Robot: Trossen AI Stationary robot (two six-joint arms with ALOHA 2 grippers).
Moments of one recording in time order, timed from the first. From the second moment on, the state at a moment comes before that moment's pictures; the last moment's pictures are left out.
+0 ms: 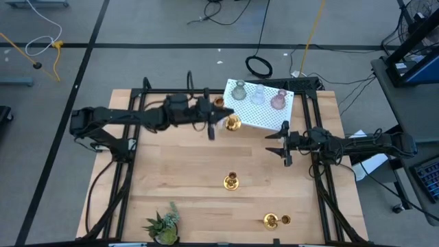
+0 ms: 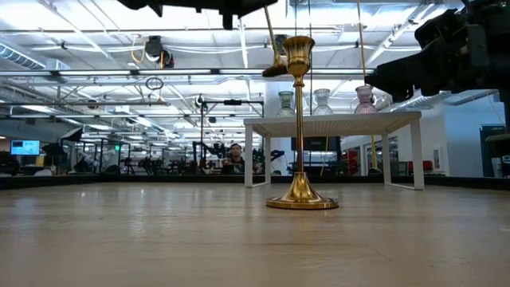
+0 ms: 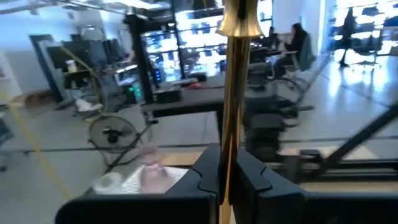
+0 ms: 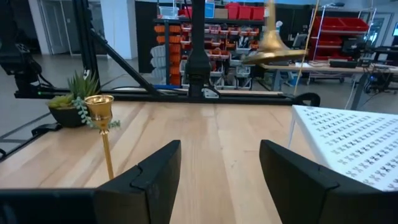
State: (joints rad) left arm 0.17 1.47 1.08 0.43 0.06 0.13; right arm -0.12 0.60 0.02 0.61 -0.13 -0.02
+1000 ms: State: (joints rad) left arm 0.41 1.72 1.22 0.40 0.13 0.05; right arm -0.12 0.62 0.02 0.66 -0.13 -0.07
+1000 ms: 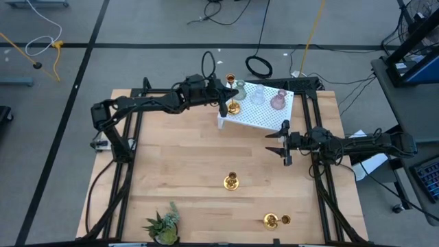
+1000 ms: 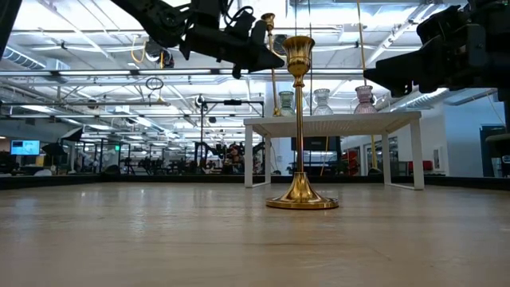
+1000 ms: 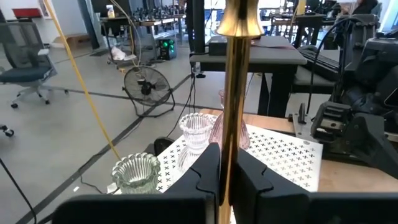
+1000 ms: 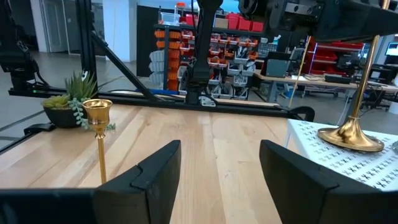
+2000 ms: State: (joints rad) left arm 0.40 1.66 1.21 0.37 0.13 0.09; right arm -0.12 0.62 0.02 0.66 -0.13 -0.07
